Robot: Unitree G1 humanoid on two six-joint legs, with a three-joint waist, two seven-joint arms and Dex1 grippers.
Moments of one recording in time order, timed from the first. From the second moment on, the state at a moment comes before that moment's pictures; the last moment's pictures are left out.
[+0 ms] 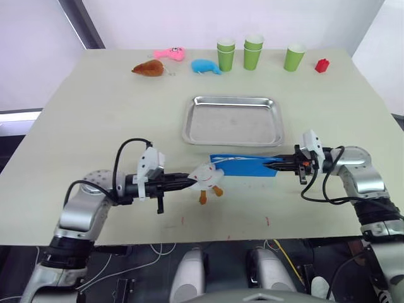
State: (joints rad) left arm -0.21 0.77 0.03 -0.08 -0.47 0.32 -1.23; right arm -0.54 -0.56 0.08 0.35 0.32 0.06 1.41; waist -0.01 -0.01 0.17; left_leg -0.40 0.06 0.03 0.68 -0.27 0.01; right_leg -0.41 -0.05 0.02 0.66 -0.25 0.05
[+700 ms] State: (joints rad) left arm -0.27 0.87 0.05 0.15 -0.37 0.20 -1.29; right arm -0.54 -0.56 0.08 0.35 0.32 0.05 1.41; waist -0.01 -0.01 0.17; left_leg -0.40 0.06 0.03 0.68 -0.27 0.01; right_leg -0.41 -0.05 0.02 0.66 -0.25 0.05
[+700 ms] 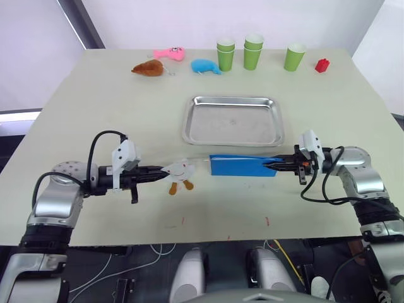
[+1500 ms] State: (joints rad) left arm -0.23 0.87 0.04 0.17 -0.35 0.18 -1.26; right arm -0.52 -0.53 0.06 0.24 0.47 0.26 1.40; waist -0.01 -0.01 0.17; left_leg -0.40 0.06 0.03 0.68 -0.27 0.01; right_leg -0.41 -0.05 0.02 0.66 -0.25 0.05
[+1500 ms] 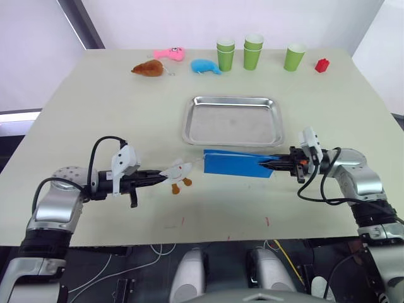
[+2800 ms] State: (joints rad) left arm -0.34 1.04 0.01 0.26 -0.18 0.17 -1.28; right arm -0.52 -0.50 0.09 0.18 0.39 0.15 1.36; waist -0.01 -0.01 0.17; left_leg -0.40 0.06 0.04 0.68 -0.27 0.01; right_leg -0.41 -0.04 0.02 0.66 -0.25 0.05
